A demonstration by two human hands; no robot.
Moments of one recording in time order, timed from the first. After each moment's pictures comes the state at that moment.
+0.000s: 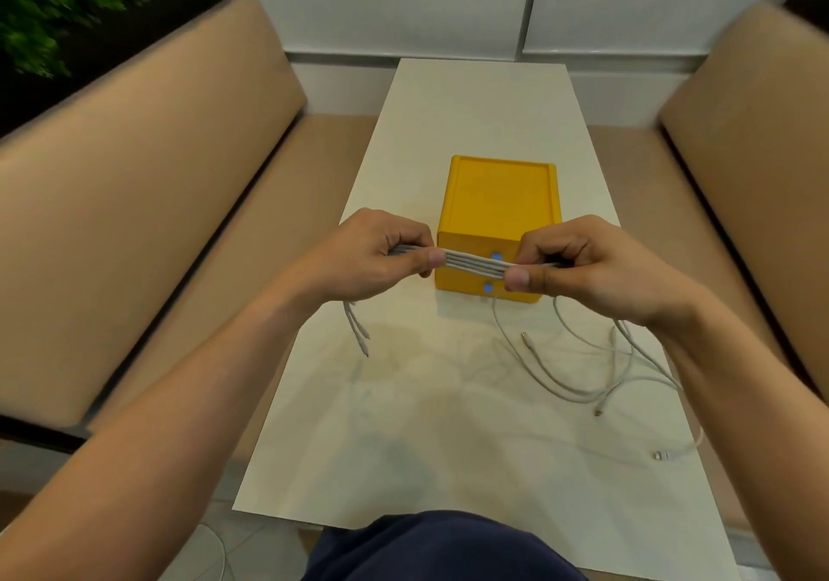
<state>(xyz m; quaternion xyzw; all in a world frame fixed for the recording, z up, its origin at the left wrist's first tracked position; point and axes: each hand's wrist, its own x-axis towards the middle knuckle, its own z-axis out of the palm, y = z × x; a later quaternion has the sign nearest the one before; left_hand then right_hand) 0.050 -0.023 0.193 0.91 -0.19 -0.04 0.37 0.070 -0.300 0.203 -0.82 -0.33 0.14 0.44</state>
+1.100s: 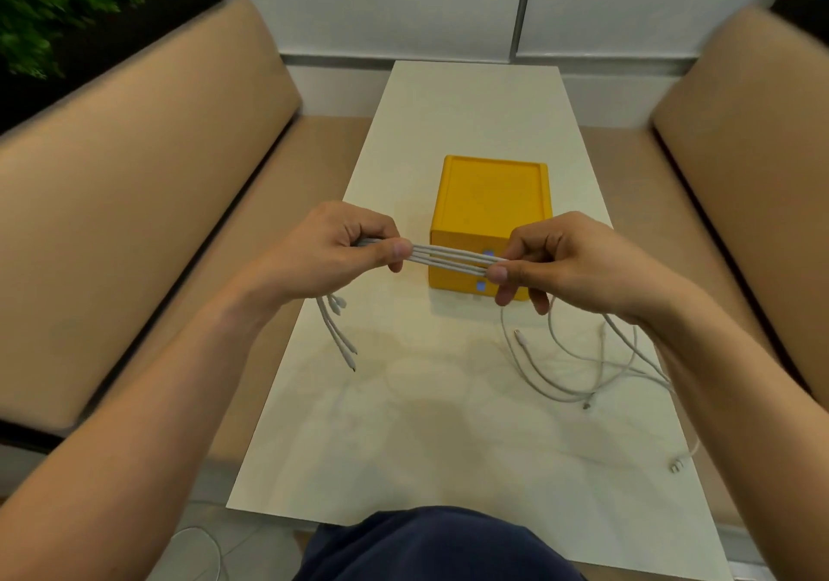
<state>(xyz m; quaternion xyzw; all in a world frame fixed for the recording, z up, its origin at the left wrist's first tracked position) 0.035 -0.004 0.202 0.89 -0.18 -0.03 0.41 0.059 -0.295 0.212 -0.85 -0.25 0.19 0.42</state>
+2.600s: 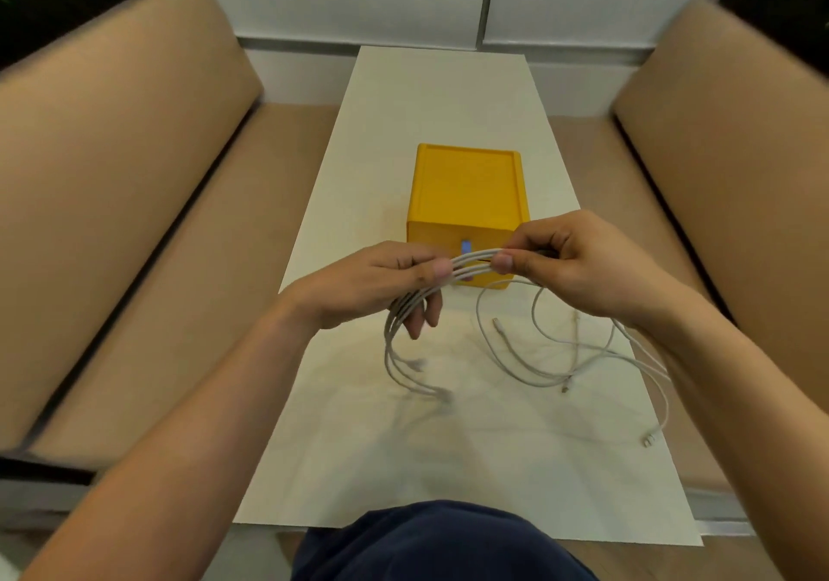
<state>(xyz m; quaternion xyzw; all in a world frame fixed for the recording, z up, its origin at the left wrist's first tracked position) 0.045 -0.048 0.164 0.76 -0.21 -0.26 0.56 0.049 -0.308 0.204 -0.90 -0.22 0.08 0.38</state>
